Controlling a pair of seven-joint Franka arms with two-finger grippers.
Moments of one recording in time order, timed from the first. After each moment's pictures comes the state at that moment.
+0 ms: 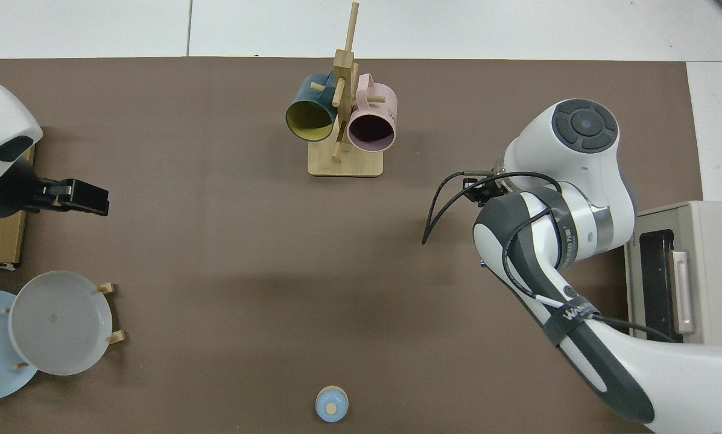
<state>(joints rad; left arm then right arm) -0.06 0.03 0.01 -1.60 0.00 1.62 0.05 0.12 0.31 0.14 -1.76 -0.05 2.02 0.42</state>
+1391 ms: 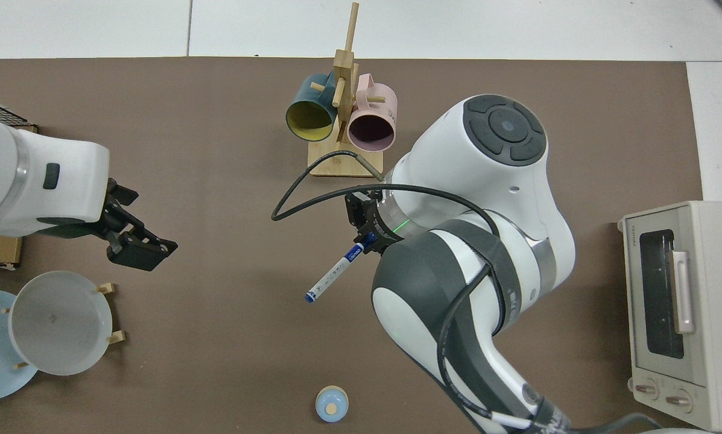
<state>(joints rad) -0.06 -0.01 -0.11 -1.60 -0.21 1.57 0.71 0.37 0.27 0.15 -1.52 0.30 1.79 1.32</state>
